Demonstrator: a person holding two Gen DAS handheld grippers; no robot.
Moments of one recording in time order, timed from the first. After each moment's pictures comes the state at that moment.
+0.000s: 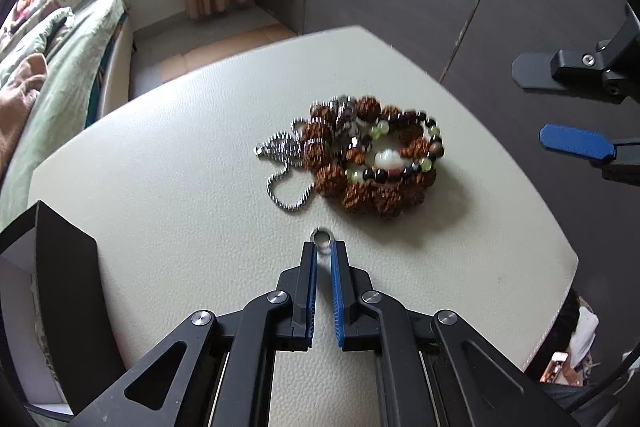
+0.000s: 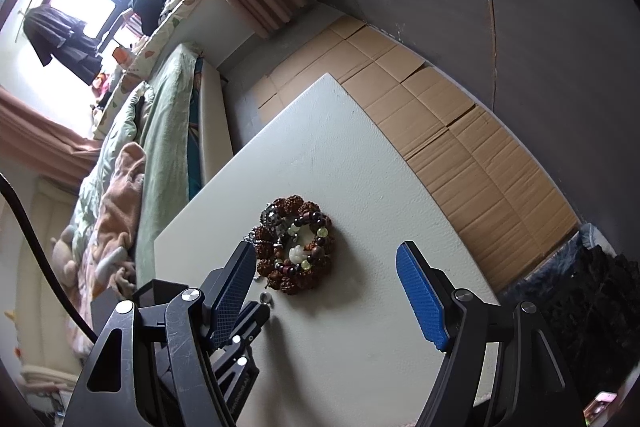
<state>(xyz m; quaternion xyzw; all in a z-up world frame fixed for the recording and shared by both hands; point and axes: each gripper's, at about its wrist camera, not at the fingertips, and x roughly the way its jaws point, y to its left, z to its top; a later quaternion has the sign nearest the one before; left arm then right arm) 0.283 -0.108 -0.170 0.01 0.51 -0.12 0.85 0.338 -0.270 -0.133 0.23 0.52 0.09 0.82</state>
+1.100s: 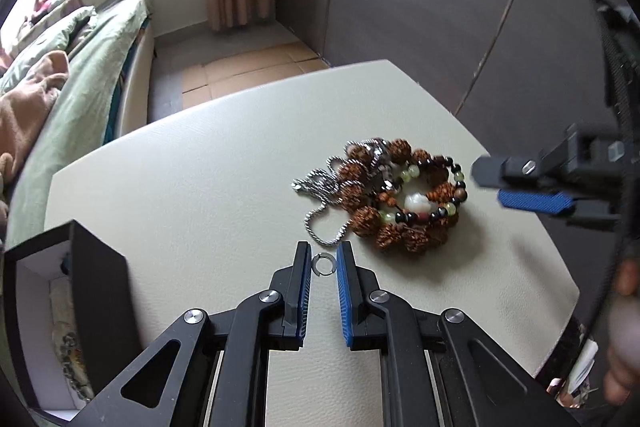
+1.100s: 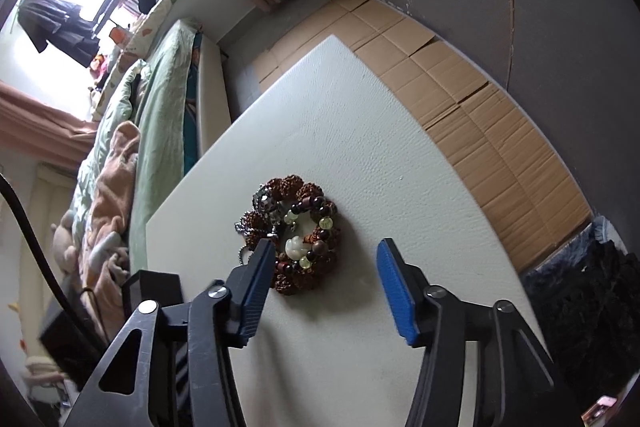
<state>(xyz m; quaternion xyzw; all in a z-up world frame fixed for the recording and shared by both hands) 0.287 -0.088 -0.152 -0.01 0.47 -0.08 0.88 0.358 -0.252 -0.167 0.23 0.56 0.11 0.79</state>
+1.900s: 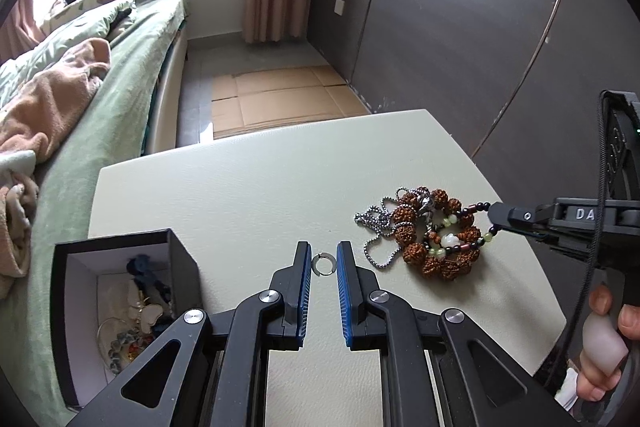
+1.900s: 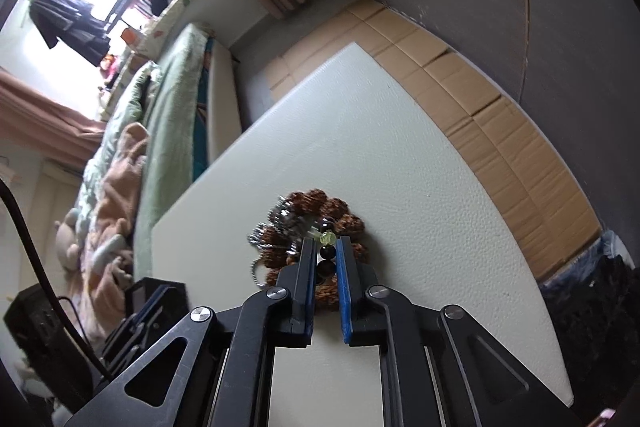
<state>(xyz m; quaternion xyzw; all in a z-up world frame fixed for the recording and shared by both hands) 0.276 -0.045 -0.121 -0.06 0.44 -0.04 0.90 0.362 -0.246 -0.161 0.23 0.53 0.13 0.81</state>
